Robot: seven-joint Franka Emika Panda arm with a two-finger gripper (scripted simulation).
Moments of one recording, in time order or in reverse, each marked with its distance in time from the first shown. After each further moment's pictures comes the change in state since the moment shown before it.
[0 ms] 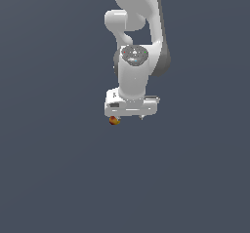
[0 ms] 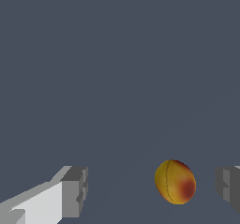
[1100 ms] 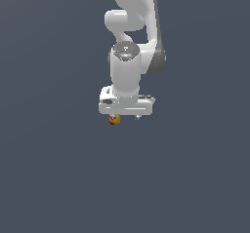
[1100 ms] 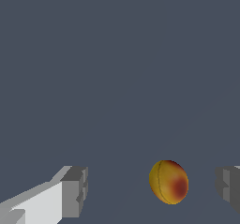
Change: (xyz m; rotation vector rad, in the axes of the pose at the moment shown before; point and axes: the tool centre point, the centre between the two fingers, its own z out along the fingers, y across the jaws) arm 0.002 0.019 -0.007 0.011 0.040 0.101
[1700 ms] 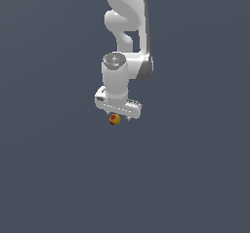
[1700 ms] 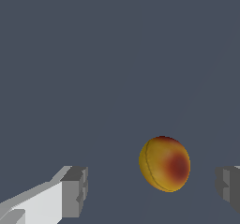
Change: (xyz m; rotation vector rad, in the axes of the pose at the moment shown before) arm -0.044 0.035 0.049 0.000 -0.019 0.295
